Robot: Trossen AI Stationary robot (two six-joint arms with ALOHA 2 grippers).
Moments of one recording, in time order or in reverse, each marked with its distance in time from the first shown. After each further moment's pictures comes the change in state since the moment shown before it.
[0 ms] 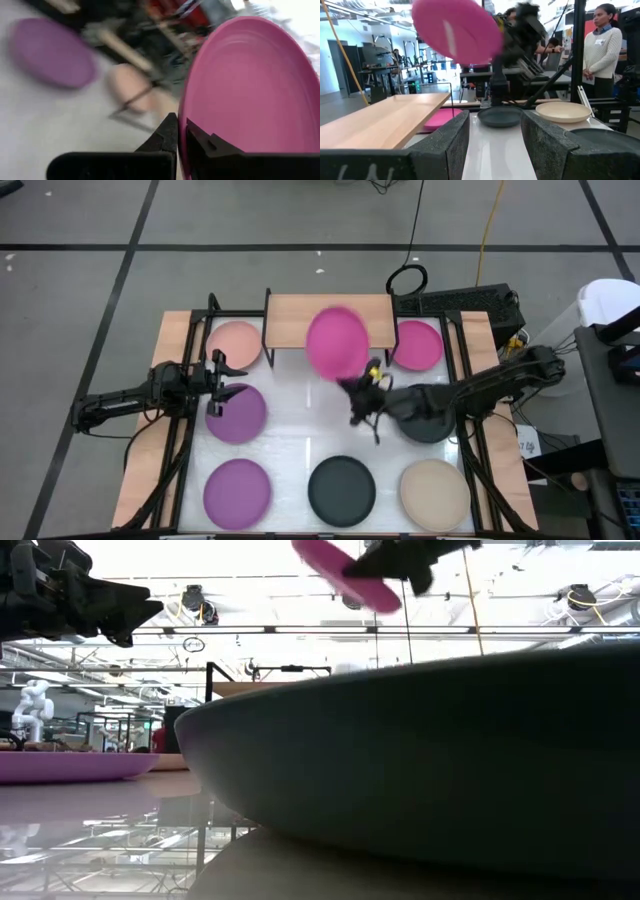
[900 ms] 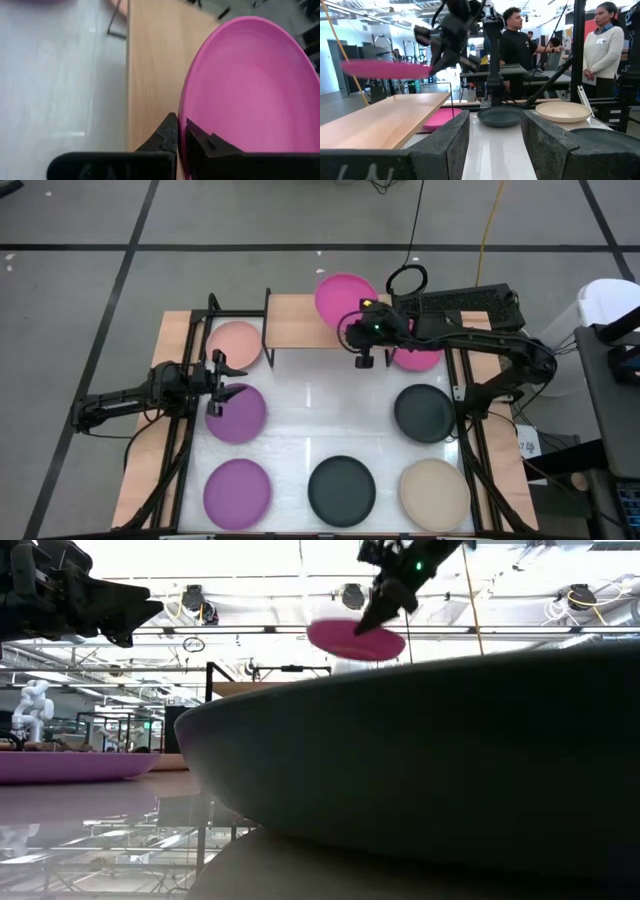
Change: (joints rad) left arm 0.000 0.000 0.000 -0.001 0.000 0.000; right arm -0.513 0.082 0.416 -0.869 -0.503 0.202
